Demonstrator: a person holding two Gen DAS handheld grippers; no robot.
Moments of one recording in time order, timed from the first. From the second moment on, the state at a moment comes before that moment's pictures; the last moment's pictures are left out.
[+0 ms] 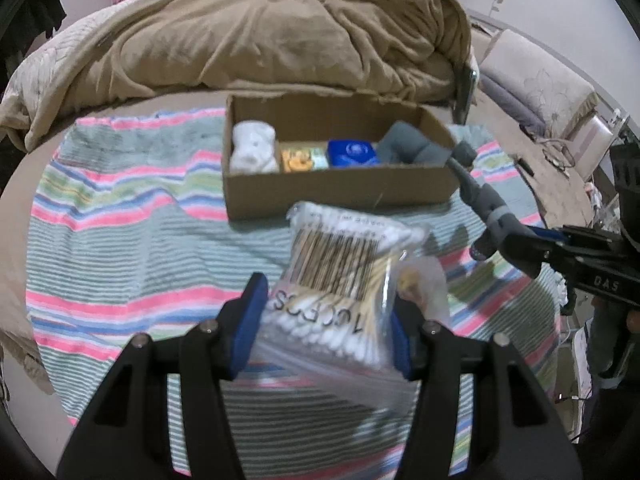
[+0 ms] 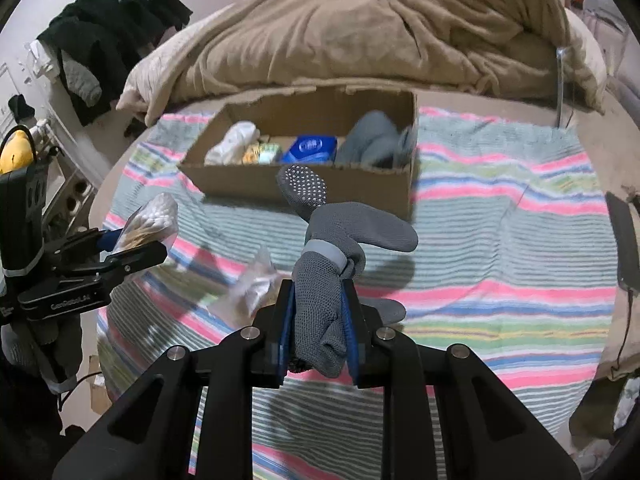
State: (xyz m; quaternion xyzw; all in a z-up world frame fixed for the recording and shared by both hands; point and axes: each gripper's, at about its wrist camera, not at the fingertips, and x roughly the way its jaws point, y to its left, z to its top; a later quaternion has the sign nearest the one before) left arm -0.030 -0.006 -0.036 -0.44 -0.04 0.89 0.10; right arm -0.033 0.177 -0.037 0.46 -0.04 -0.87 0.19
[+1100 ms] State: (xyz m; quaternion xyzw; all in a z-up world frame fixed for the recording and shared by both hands) left arm -0.091 -0.001 0.012 -0.38 -0.07 0.92 0.12; right arm -0.089 0.168 0.011 0.40 -0.04 -0.89 0.20
